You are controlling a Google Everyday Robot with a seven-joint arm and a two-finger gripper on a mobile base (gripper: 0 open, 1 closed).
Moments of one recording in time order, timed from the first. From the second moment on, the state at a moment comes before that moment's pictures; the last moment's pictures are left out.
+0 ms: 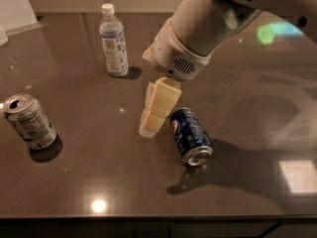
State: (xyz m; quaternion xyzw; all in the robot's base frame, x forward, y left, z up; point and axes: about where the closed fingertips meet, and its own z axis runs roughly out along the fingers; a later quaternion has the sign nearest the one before) arm 0.458 0.022 0.940 -0.69 0.67 0.14 0.24
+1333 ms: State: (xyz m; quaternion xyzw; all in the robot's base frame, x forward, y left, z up) arm 0.446 0.155 0.918 -0.67 0.62 0.25 0.31
